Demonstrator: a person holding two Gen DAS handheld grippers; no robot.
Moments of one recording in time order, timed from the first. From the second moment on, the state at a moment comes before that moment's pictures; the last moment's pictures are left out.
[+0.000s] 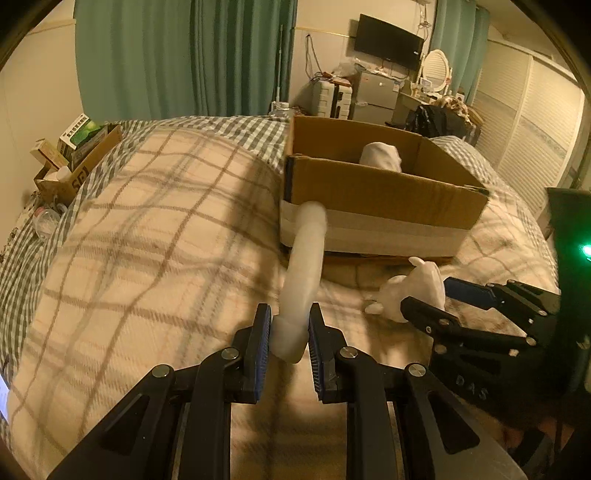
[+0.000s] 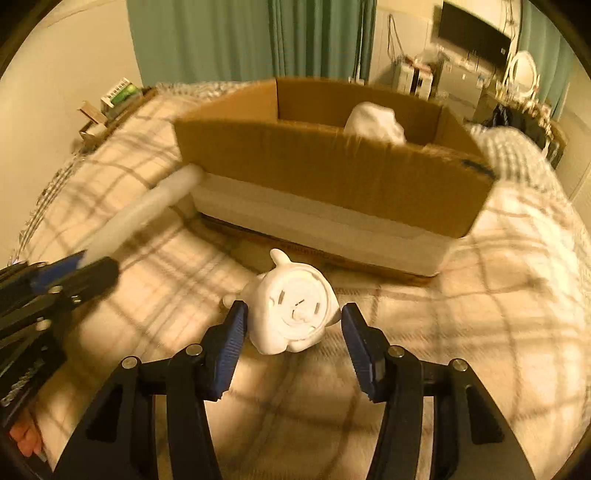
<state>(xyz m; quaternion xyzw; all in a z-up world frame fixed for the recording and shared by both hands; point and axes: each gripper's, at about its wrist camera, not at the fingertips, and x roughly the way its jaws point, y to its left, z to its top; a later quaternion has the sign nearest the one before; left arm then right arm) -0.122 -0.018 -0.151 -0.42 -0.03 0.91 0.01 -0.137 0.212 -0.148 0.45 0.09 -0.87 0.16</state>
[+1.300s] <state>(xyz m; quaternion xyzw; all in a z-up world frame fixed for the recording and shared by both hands) -0.176 0.043 0.026 -0.31 0.02 0.95 0.09 -0.135 0.247 0.073 0.25 0.09 -0.95 0.16</state>
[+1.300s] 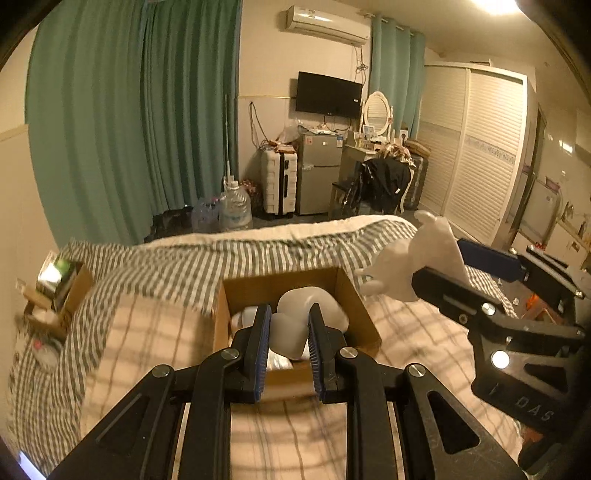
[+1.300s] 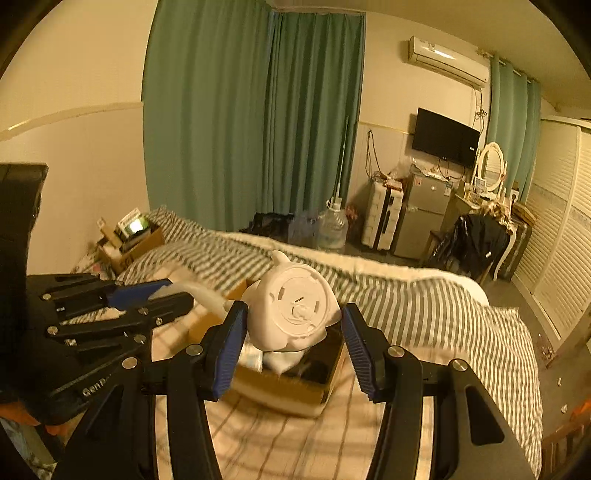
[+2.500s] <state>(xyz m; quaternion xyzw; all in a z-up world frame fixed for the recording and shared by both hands) -0.333 0.042 -0.118 -0.45 0.04 0.89 0.07 -0.325 0.249 -0.077 0.40 0.05 -0.90 0.17</state>
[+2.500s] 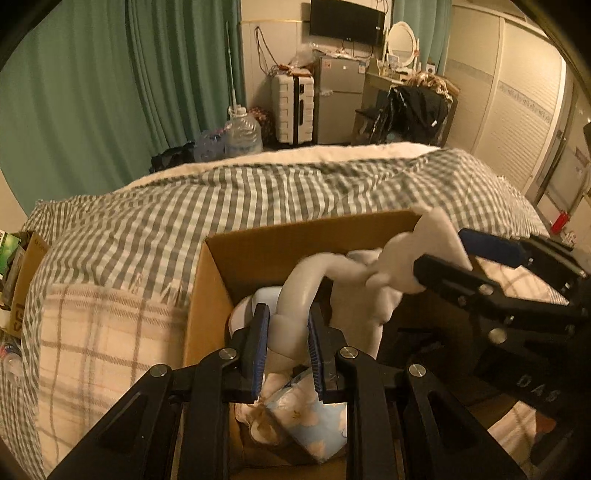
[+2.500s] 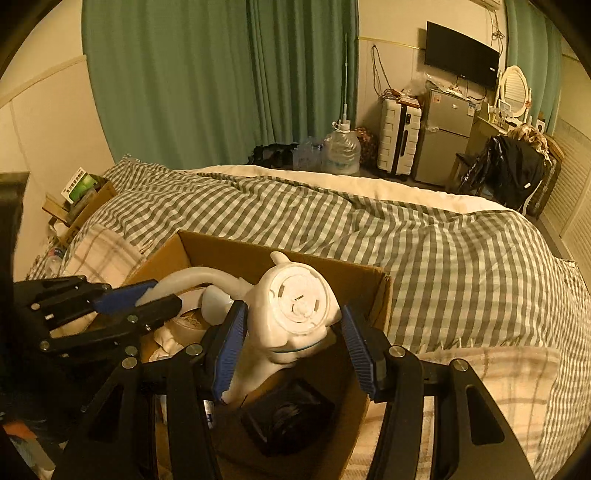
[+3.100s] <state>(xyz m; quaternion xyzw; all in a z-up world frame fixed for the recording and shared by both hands) -0.266 0.045 -0.021 -0.37 0.05 0.93 0.04 -0.248 0.282 0.039 0.32 0.04 -0.94 0.12</state>
